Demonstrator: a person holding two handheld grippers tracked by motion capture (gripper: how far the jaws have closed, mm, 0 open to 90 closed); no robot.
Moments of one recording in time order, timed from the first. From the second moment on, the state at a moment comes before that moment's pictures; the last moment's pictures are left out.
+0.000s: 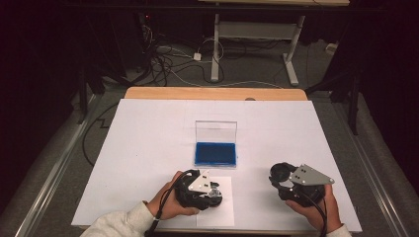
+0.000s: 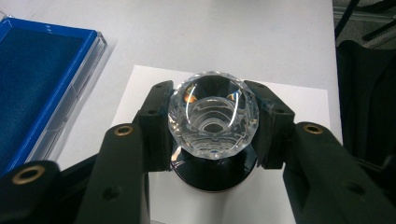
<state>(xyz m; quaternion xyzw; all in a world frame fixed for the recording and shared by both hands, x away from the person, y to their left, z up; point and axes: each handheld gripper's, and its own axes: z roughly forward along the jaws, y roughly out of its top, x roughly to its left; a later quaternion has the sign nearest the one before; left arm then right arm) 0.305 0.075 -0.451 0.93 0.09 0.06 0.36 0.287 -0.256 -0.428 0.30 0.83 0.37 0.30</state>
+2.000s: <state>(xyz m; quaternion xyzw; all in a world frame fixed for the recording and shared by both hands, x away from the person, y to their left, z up) 0.326 0.159 -0.392 0.86 0.19 0.13 0.45 0.296 -0.258 -0.428 0.31 0.82 0.37 0.30</state>
